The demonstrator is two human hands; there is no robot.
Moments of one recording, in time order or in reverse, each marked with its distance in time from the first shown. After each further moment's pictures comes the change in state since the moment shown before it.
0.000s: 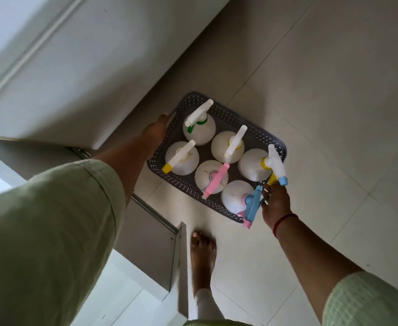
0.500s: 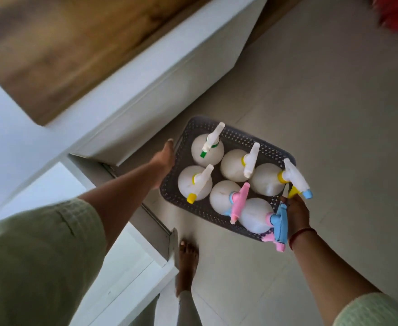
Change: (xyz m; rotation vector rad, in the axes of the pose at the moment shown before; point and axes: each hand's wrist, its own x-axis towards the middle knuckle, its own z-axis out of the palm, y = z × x) left_hand -0.166 0.062 -0.021 -0.162 -0.011 -0.082; right_hand -0.129 -0.133 -0.066 -0.373 0.071 -0.296
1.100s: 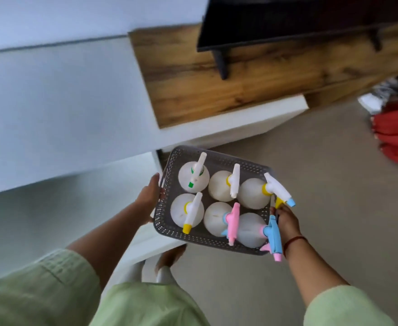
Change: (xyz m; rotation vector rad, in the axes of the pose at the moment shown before) left_hand -0.218 -0.072 -0.137 -0.497 0.064 -0.156; right_hand -0.193 -0.160 -0.008 -0.290 -0.221 -0.104
